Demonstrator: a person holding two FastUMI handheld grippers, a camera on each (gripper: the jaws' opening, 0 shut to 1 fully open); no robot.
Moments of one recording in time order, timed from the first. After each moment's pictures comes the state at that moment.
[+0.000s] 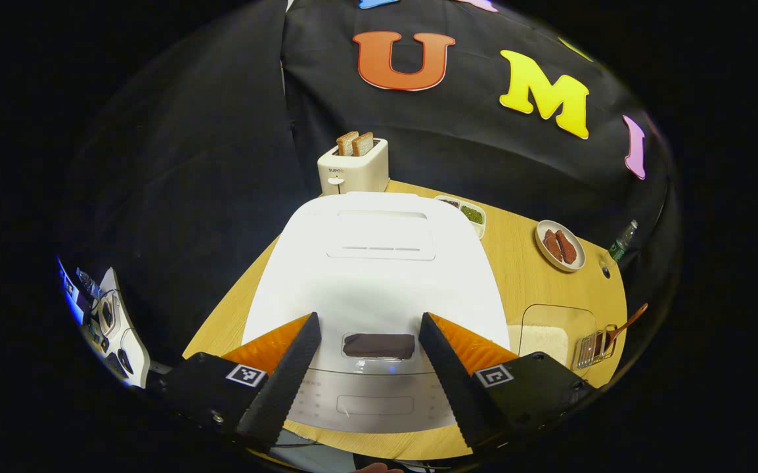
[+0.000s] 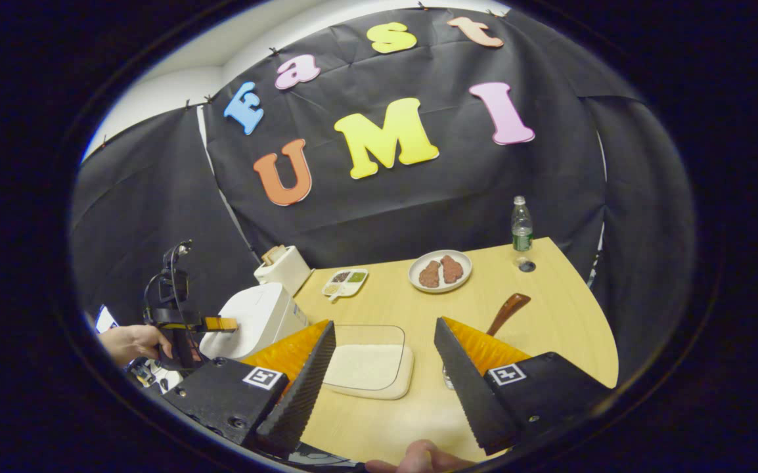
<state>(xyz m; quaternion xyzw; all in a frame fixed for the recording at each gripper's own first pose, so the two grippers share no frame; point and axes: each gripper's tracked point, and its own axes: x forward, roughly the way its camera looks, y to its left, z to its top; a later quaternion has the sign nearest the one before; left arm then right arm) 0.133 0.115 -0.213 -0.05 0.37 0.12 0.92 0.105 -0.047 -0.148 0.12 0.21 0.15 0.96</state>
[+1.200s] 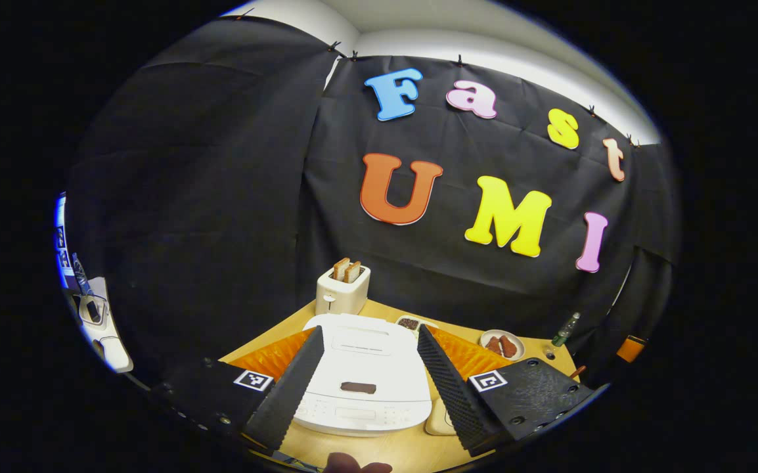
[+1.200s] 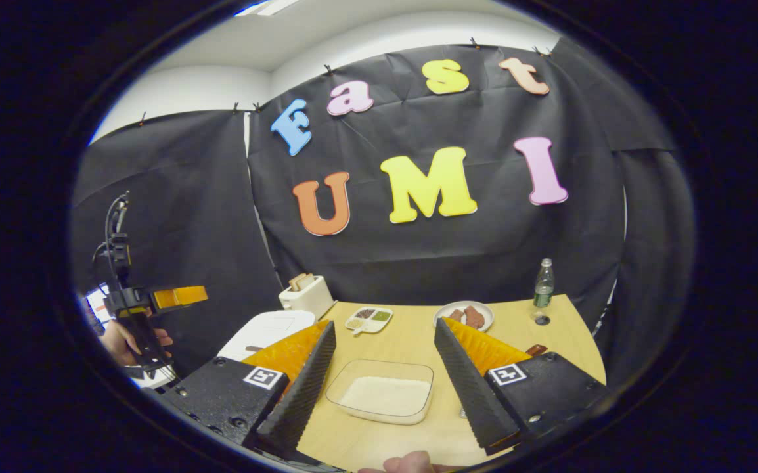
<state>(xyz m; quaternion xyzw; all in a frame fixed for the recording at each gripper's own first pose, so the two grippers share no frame) 0.069 0.110 -0.022 -0.09 0.09 0.07 0.99 0.063 0.013 -0.063 0.06 0.10 0.15 0.98</state>
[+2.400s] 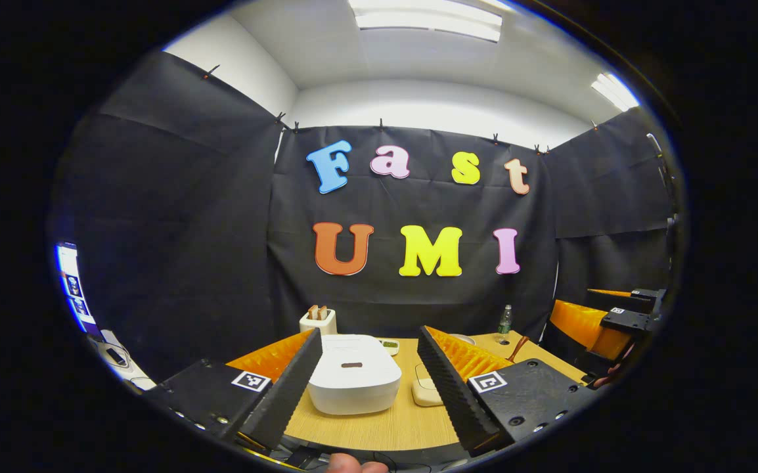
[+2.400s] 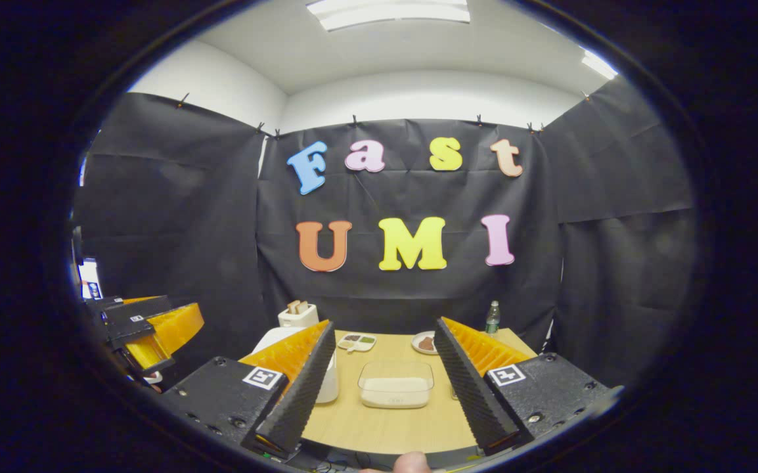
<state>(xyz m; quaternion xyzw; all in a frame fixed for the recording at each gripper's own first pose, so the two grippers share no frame) -0.145 0.075 0.021 0.00 -0.05 -0.04 1.00 -0.162 0.111 -0.014 0.00 -0.01 0.05 1.00</state>
